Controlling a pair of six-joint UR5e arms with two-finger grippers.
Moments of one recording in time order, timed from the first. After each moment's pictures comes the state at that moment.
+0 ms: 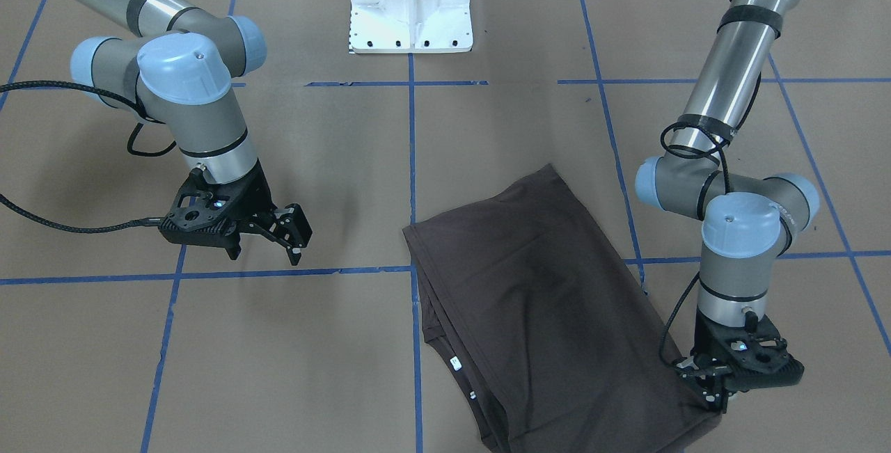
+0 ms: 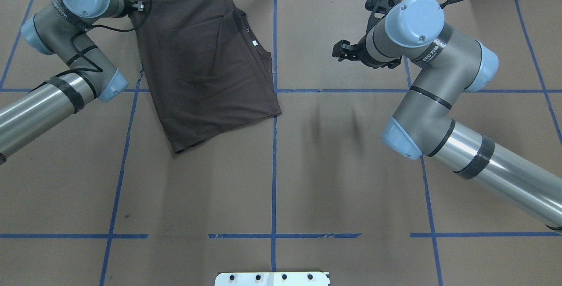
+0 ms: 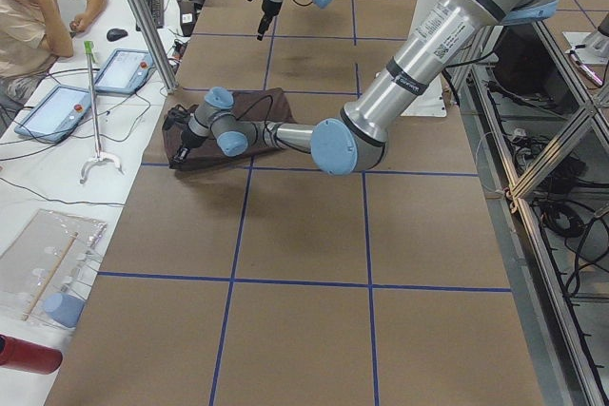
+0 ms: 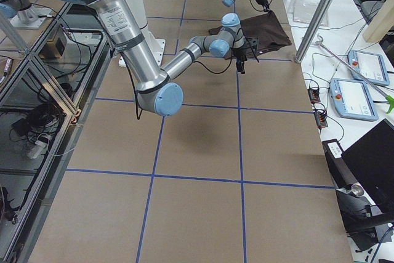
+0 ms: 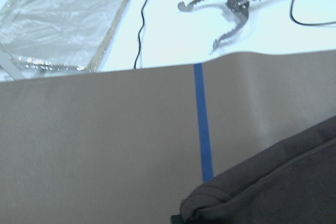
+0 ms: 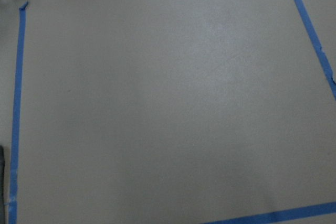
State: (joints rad) left arm -0.96 -2.31 -0.86 -2.41 -1.55 -0.81; right arm 0.75 -1.00 1.60 -1.31 1.77 1.26
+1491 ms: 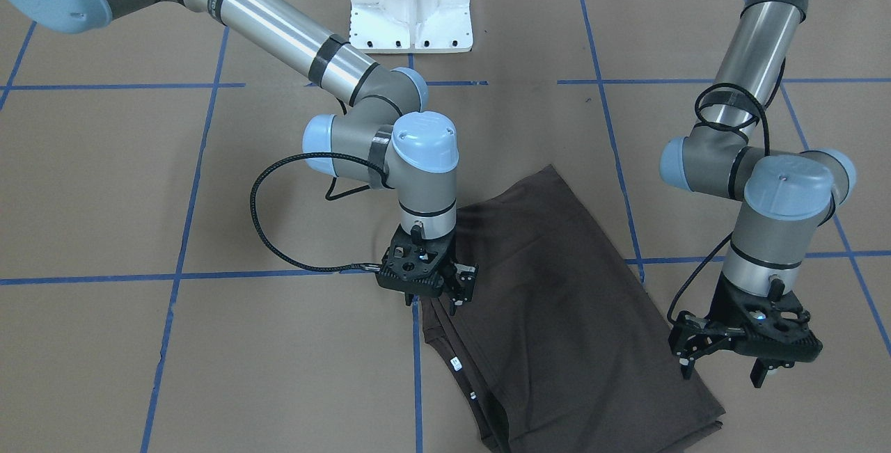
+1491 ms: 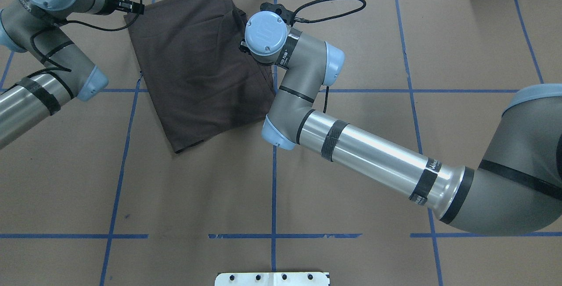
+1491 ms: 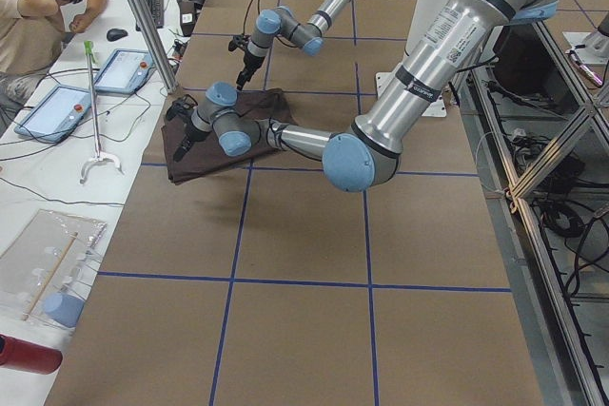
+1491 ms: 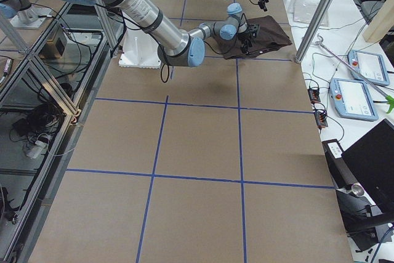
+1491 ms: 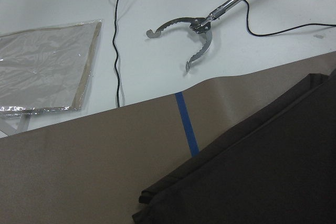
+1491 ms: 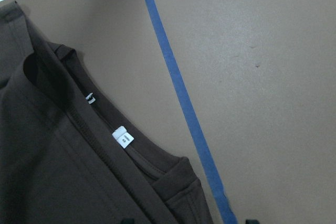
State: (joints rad) left arm -1.00 -2.20 -1.05 -2.42 -1.70 -0.68; right arm 0.59 -0.45 0.84 -1.08 1.56 1.48
